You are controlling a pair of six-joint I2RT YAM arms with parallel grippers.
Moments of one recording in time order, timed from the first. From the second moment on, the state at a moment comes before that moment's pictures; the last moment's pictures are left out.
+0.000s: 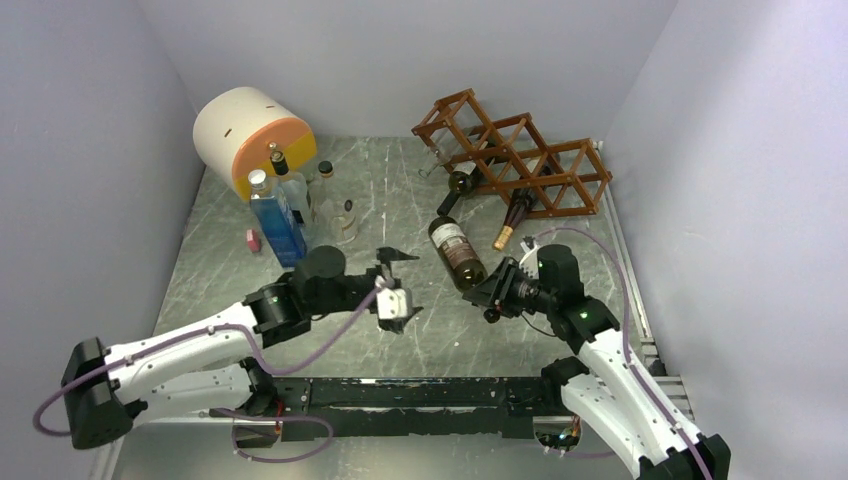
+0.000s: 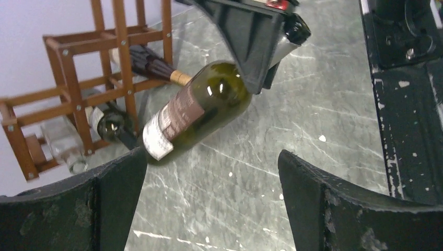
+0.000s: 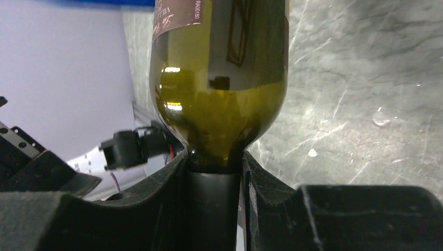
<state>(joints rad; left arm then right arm) -0.98 0.93 0.68 0.07 0.32 0.54 0.37 0.67 0.49 -0.44 -0.45 0.90</state>
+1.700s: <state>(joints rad) -1.15 1.17 0.66 0.13 -0.01 0.48 0.37 0.80 1.08 -0.74 -0.39 0.49</state>
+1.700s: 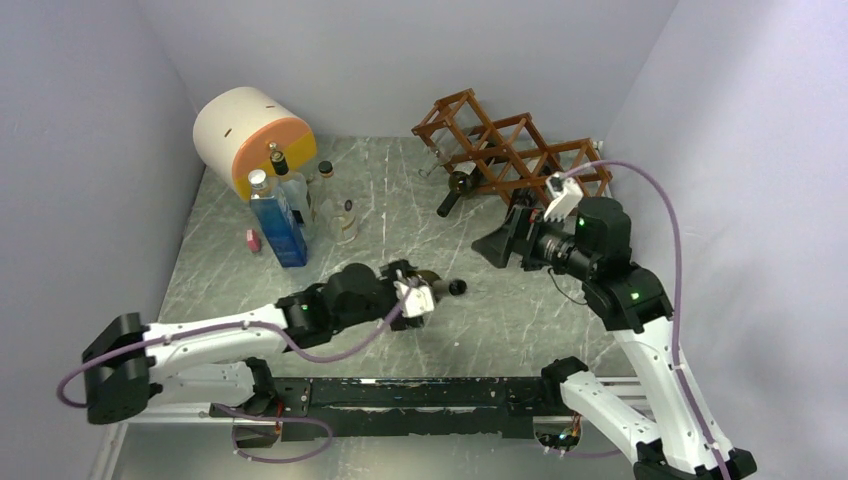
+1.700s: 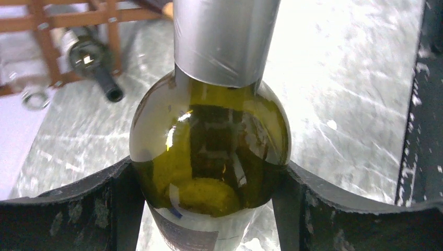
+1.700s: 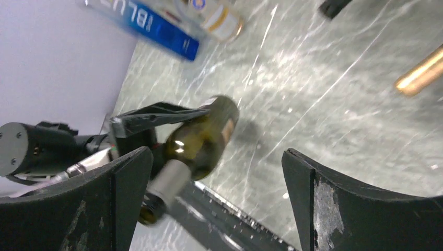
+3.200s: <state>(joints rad) -0.55 1.01 0.20 0.83 -0.40 -0.12 0.37 0.74 1.00 -0.67 -0.15 0.50</state>
